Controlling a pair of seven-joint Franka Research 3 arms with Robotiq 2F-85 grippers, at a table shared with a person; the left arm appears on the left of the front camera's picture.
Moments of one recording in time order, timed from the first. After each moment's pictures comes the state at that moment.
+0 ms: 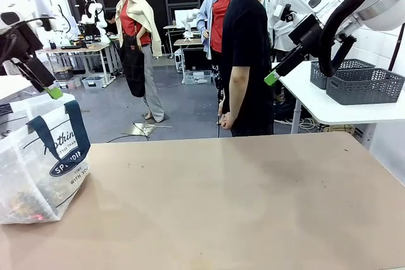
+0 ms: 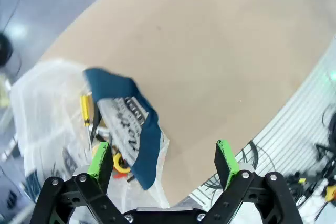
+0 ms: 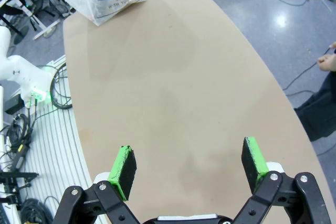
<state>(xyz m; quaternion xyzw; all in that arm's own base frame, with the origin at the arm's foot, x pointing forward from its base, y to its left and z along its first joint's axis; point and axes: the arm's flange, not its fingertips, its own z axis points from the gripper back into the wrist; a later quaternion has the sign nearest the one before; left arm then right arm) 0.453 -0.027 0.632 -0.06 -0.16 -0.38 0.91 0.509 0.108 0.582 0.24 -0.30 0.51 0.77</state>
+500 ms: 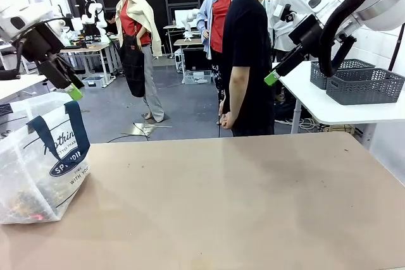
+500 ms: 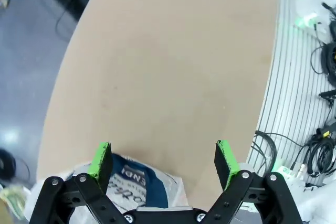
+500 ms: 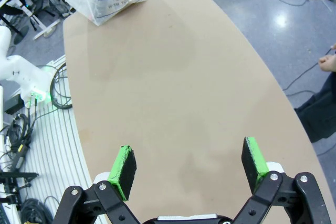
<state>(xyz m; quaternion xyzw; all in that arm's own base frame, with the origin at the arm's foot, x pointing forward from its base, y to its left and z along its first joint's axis) 0.475 -0.063 0.627 -0.14 -0.21 -0.59 0.77 0.509 0.108 0.582 0.24 -0.30 0.51 0.77</state>
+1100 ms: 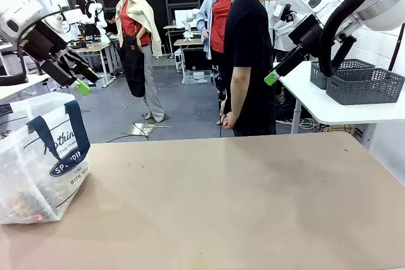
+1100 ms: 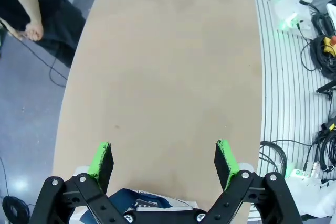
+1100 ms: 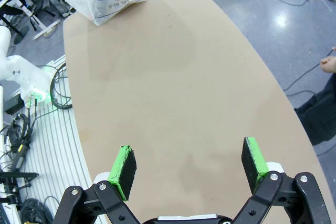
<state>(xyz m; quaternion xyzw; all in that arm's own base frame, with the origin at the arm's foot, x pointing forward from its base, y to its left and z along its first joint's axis) 0.488 -0.064 0.620 -0.19 -0.26 -0.63 0.71 0.509 0.108 0.582 0.24 -0.30 0.51 0.77</state>
